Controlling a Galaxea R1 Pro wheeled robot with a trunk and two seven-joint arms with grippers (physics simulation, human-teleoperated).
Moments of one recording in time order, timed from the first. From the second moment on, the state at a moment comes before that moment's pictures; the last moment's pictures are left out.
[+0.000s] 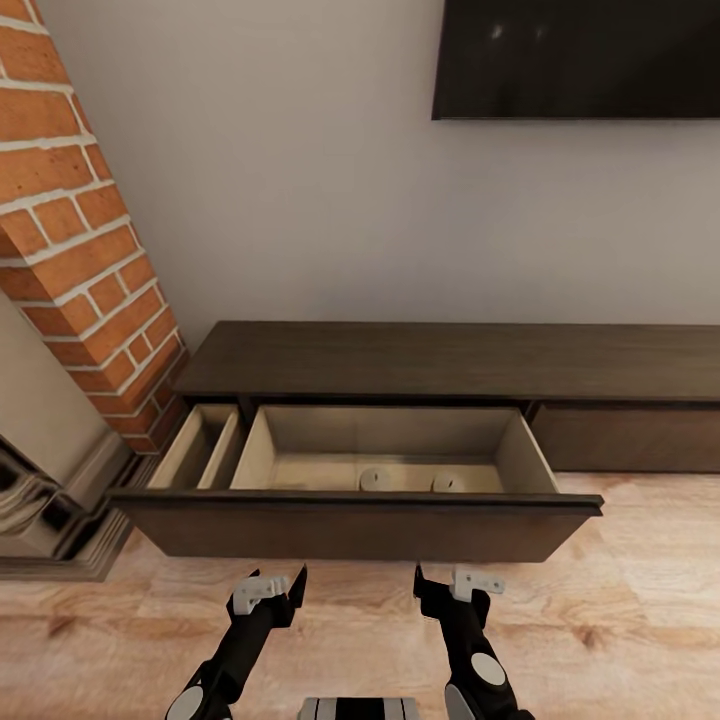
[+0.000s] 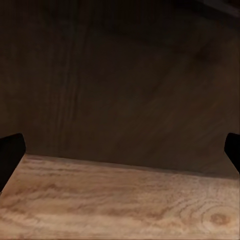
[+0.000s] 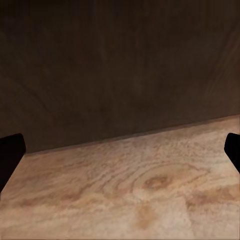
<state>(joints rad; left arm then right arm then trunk) -0.18 0.20 -0.61 -1.21 0.63 -0.23 0.24 -0.17 0.01 0.41 -1.22 -0.36 0.07 -0.49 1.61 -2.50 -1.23</state>
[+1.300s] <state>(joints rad) -0.18 0.20 -0.61 -1.20 0.63 -0.23 0.23 -0.17 0.01 0.41 -1.21 -0.37 0.07 -0.49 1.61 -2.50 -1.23</state>
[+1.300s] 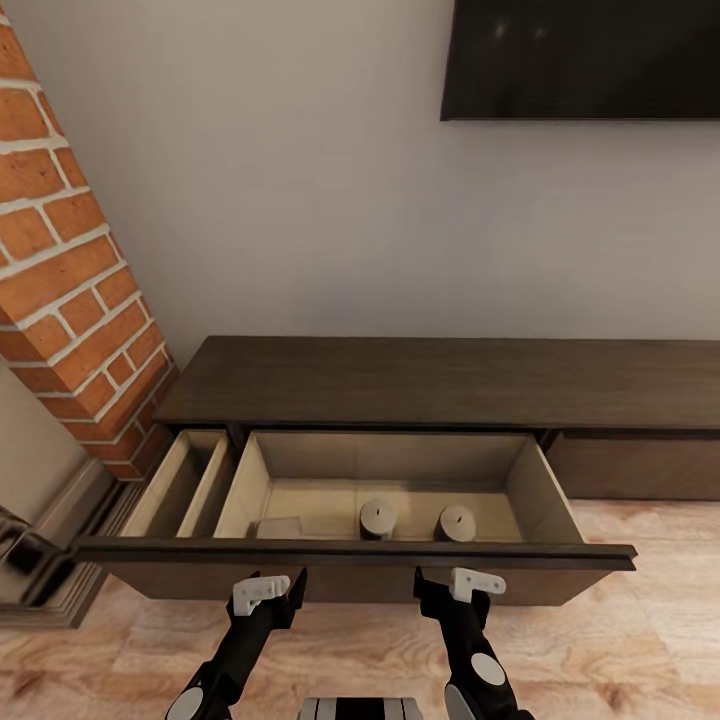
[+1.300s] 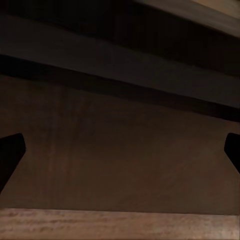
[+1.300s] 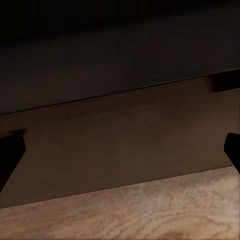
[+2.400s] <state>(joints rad) -0.18 0.20 -0.61 -1.20 0.63 -0.23 0.23 -0.17 0.01 0.41 -1.21 -0.37 0.07 -0.49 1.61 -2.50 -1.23</state>
